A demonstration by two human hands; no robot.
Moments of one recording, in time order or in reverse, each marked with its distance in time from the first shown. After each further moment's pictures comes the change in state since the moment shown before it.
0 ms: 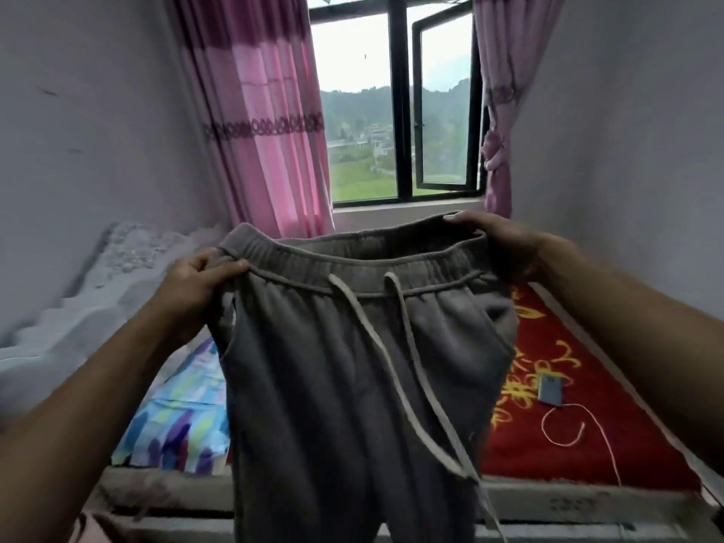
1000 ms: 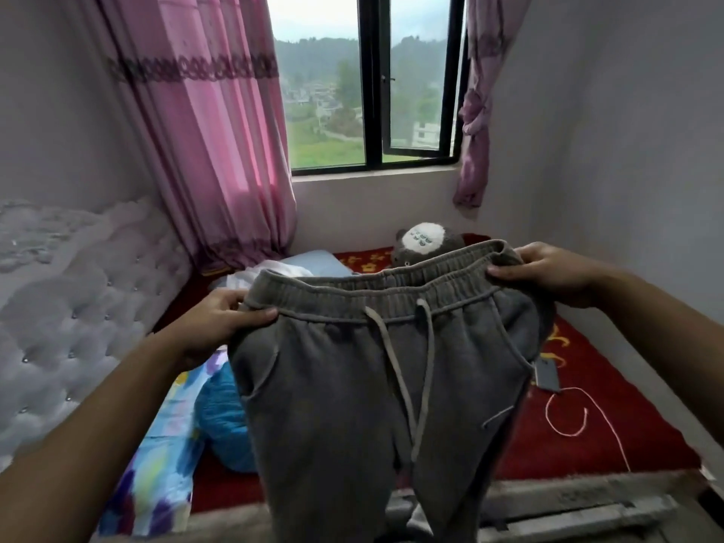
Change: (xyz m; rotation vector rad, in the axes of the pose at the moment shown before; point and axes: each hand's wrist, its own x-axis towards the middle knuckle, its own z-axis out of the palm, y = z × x) left_hand 0.201 -0.155 -0.031 0.124 -0.507 -0.284; right_hand 0.169 0.061 -0.034 -0.325 0.158 -0.010
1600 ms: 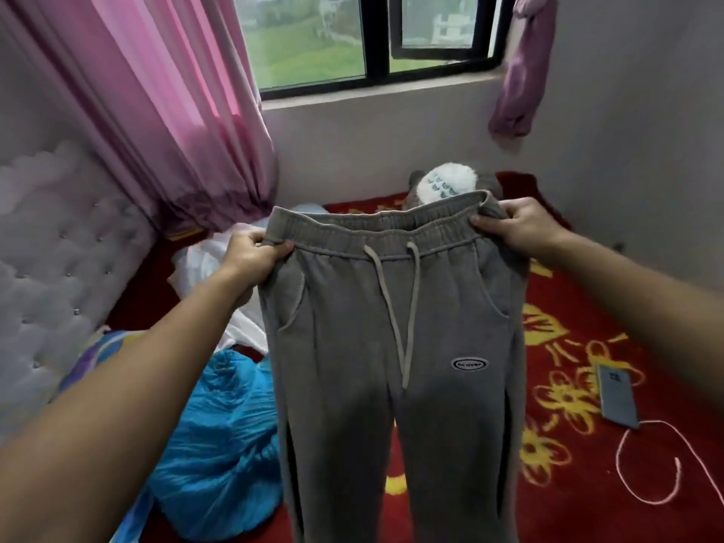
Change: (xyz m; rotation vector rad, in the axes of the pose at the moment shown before) left_hand 0.429 -0.076 0.035 0.137 0.401 -0.069; right_hand 0.390 0.142 -0.076 0.040 0.335 0.021
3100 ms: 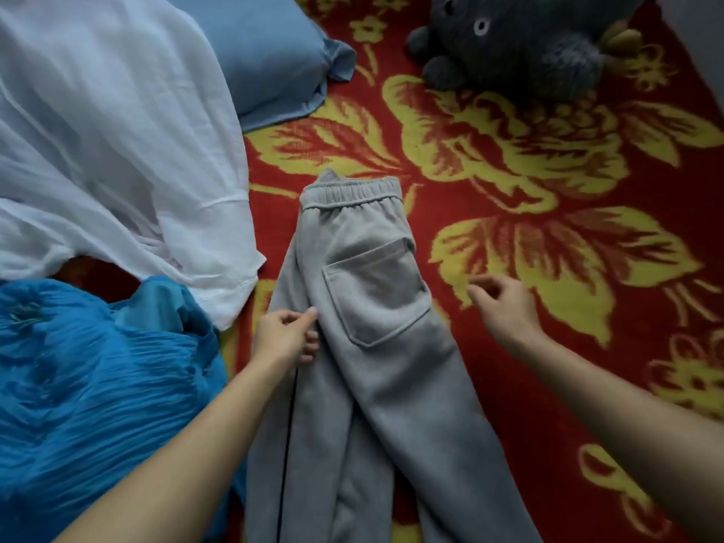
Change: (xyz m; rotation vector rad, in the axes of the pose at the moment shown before) left_hand 0.122 -0.475 0.207 -0.115 -0.127 -0.796; right_hand 0.114 0.429 0.272 -0.376 0.062 0.422
